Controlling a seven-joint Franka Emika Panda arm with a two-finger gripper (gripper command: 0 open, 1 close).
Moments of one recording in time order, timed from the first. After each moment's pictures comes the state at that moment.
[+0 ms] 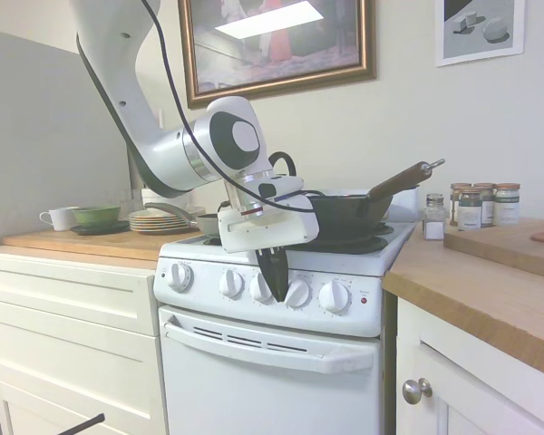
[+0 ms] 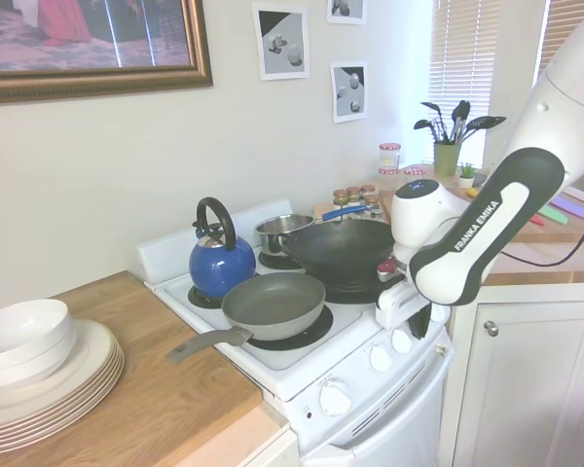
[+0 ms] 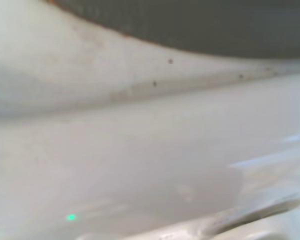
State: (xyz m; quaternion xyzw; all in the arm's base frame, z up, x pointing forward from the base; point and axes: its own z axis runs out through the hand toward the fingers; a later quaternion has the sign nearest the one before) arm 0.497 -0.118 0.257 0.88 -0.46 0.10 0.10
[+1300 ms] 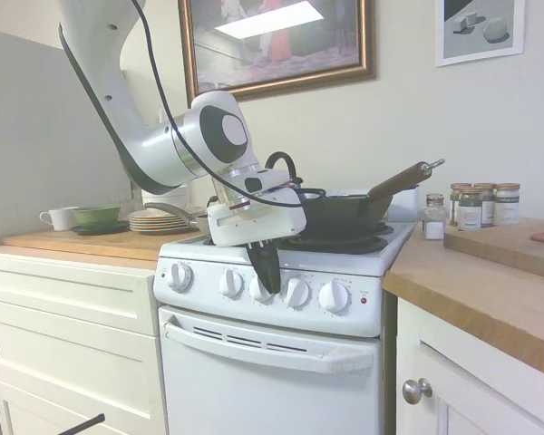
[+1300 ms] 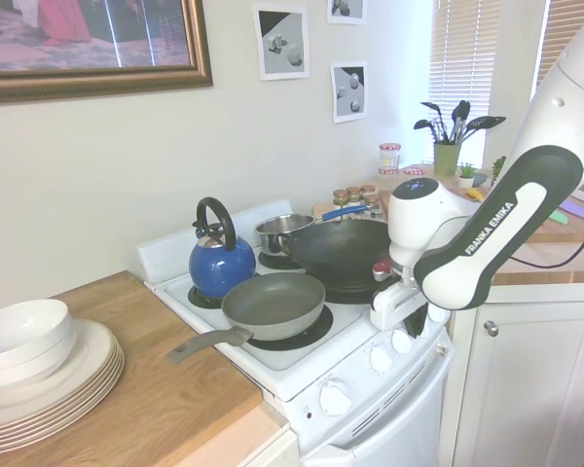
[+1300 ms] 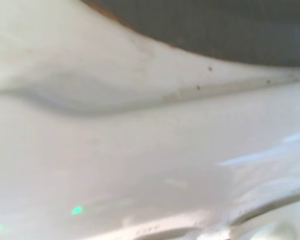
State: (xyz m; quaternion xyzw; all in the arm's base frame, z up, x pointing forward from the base) arm 0.490 -0.098 0.275 0.88 -0.46 0.12 0.08
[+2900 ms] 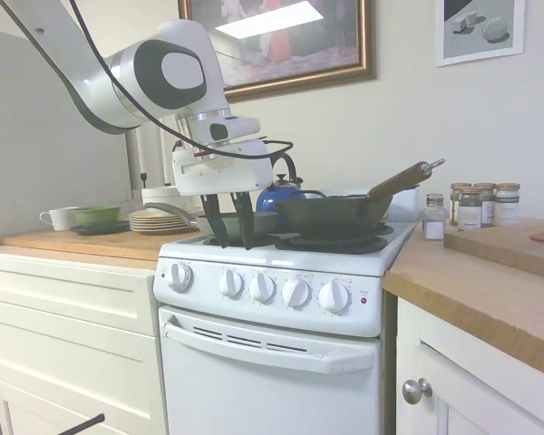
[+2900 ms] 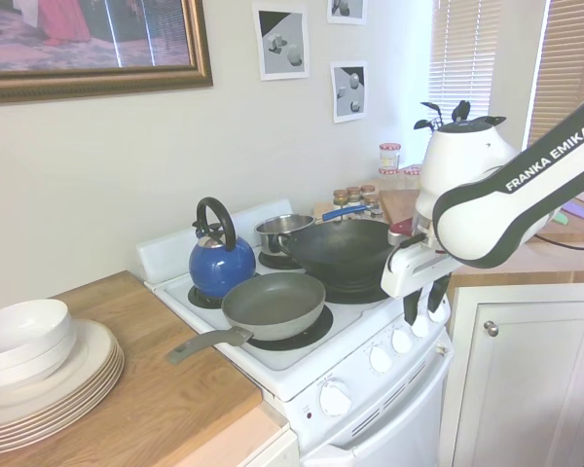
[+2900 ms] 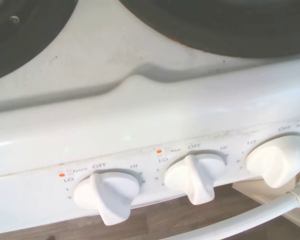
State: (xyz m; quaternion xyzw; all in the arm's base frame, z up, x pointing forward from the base) arm 0.438 -0.074 0.360 0.88 -0.46 0.12 0.00
